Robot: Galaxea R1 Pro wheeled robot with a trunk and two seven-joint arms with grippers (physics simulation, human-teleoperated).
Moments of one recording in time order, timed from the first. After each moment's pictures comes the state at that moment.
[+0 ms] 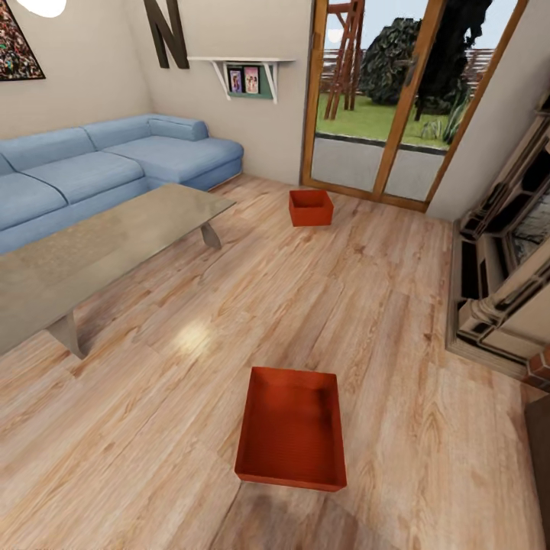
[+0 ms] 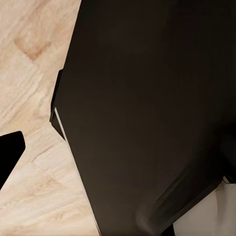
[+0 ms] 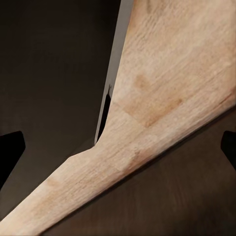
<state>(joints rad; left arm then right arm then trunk) 0.00 -0.01 0.01 -0.16 0.38 -0.05 0.00 -0.10 -0.10 0.48 0.03 -0.28 -0.16 0.04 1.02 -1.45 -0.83</state>
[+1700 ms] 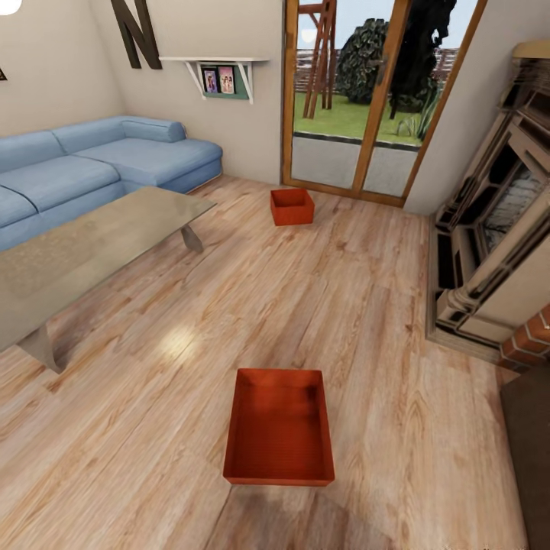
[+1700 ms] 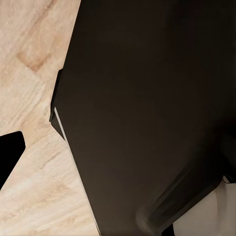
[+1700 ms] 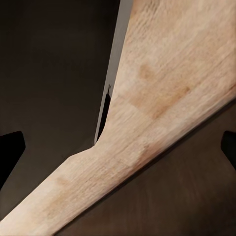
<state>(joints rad) 0.00 -0.01 0.01 -0.16 0.38 -0.05 0.00 -0.10 -0.10 0.48 0.03 -0.28 -0.16 0.04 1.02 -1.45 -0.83</state>
